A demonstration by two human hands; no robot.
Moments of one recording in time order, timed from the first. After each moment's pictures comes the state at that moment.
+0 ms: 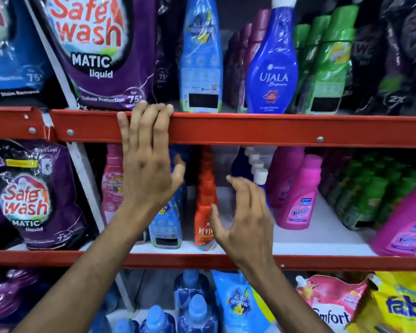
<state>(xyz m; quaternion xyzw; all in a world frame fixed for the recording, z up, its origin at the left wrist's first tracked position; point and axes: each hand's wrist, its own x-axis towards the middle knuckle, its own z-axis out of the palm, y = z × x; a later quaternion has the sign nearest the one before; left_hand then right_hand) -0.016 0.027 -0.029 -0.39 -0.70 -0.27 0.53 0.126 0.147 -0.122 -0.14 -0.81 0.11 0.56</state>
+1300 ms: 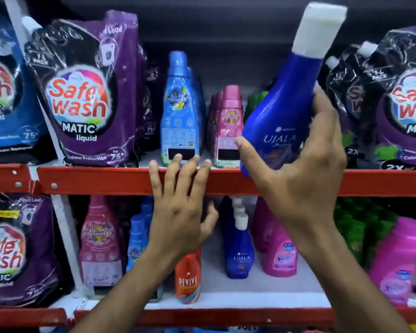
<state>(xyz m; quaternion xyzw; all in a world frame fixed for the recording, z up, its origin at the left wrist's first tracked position) 0.032 0.092 -0.019 -0.41 -0.69 -0.22 0.55 0.193 0.192 0.066 -0.08 -0.67 0.11 0.73</state>
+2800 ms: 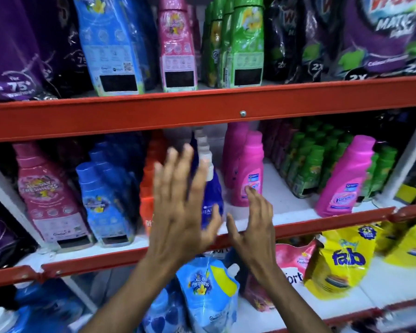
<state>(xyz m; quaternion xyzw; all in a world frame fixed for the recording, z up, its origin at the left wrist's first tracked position) 0.102 0.109 -0.120 -0.54 -0.66 -0.31 0.41 0.198 0.253 -0.221 -0.28 -0.79 0.16 0.51</state>
